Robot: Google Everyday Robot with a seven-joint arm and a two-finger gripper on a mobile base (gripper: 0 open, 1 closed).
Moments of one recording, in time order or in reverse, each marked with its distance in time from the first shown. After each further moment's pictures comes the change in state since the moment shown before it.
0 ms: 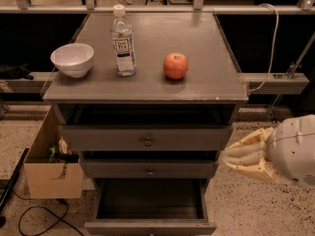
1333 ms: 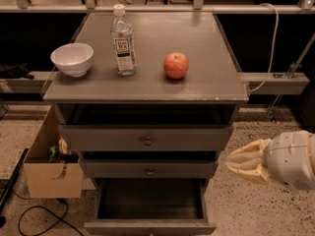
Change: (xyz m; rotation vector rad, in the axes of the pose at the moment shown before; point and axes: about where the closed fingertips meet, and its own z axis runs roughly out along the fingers) arm 0.047 -0.013 0.033 0.017 -0.008 0.058
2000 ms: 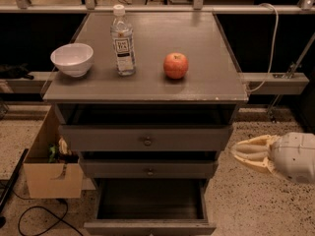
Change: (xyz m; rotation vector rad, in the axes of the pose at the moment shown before) arm 0.034 -0.044 0.018 0.080 -0.202 -0.032
